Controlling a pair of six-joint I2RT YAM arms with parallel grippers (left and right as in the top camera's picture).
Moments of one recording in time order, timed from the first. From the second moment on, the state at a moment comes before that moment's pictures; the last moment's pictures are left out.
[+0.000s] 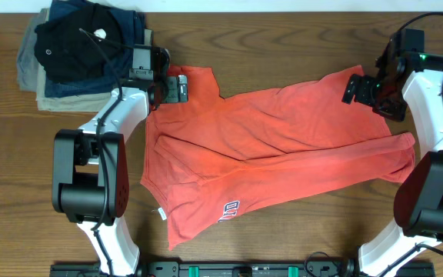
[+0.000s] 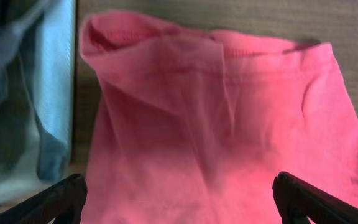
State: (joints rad) left arm -0.11 1.98 1.29 -0.30 0.07 -0.14; right arm -0.15 1.87 1.54 -1.03 -0.07 0.24
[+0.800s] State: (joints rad) left arm -0.11 2.09 1.29 -0.21 -0.01 -0.12; right arm -0.14 1.87 1.54 -1.01 -0.04 0.22
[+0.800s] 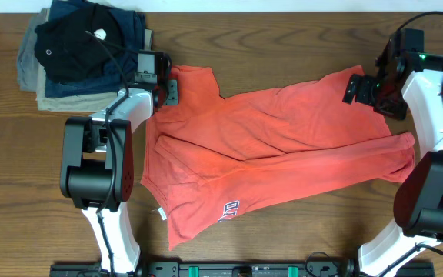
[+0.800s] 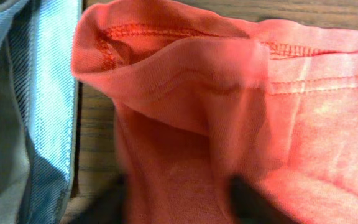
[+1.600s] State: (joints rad) left arm -0.11 2.09 1.31 -0.26 -0.01 -0.12; right arm -0.27 2.16 1.58 -0.54 -0.14 -0.05
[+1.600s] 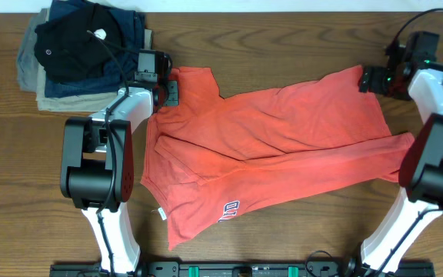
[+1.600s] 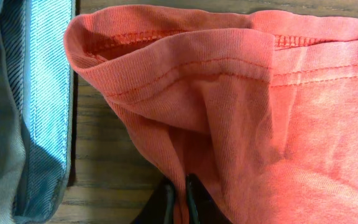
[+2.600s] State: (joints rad) left arm -0.11 2.09 1.31 -0.28 0.00 -0.12; right arm -0.17 2.28 1.61 -0.32 -0.12 -0.10
